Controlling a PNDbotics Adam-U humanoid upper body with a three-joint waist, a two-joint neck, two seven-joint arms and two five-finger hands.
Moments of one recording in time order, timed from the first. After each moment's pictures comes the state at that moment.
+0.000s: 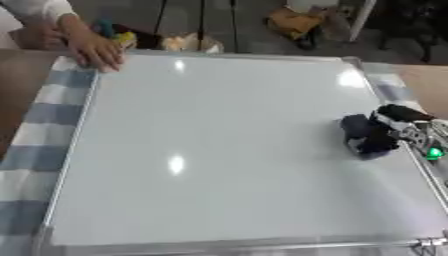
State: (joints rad) left arm -0.44 0.11 0.03 -1.98 0.18 -0.41 -0.19; right arm -0.39 -0.92 0.08 -1.48 0.70 0.37 0.50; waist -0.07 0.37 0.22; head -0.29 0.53
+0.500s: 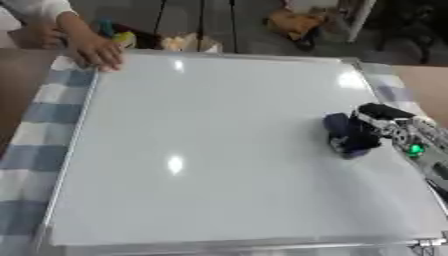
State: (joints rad) left arm -0.44 0.11 0.03 -1.98 0.18 -0.41 -0.19; right arm -0.42 -0.88 0.12 -1.50 0.70 0.34 0.53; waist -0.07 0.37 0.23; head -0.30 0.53
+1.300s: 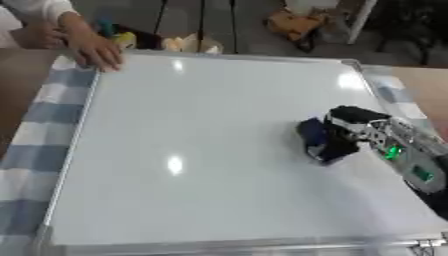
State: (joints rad) left arm -0.44 0.11 0.03 -1.98 0.18 -0.41 -0.19; right arm -0.45 -0.85 0.20 -1.61 0.74 0.29 0.59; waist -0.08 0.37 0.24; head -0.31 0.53
